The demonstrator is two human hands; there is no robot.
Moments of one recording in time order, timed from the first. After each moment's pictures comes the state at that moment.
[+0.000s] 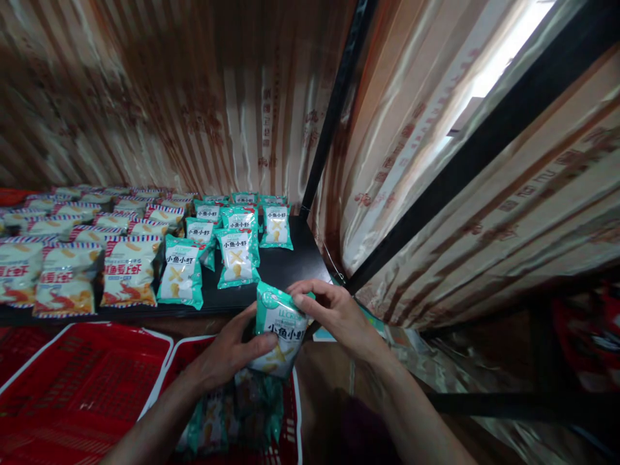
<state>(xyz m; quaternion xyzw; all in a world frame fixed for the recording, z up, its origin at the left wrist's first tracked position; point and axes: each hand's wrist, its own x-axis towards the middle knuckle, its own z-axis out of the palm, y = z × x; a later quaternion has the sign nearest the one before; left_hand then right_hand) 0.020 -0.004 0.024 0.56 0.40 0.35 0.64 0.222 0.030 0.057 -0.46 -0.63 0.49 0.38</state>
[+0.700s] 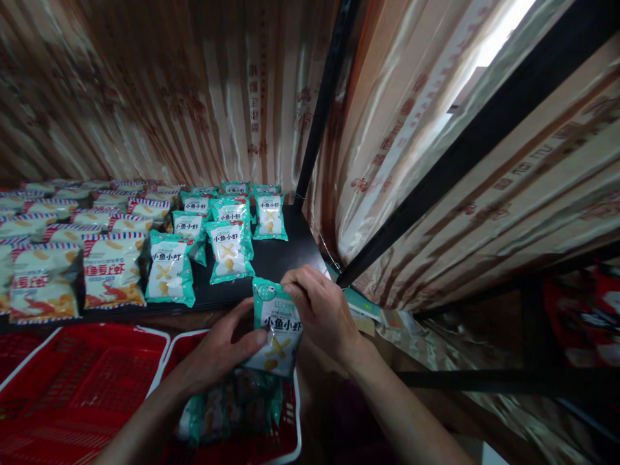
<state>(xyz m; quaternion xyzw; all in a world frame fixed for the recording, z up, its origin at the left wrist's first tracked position) 0.017 -0.003 0.022 0.54 0.43 0.33 0.64 0.210 0.030 0.047 -0.45 -0.80 0.12 0.37</state>
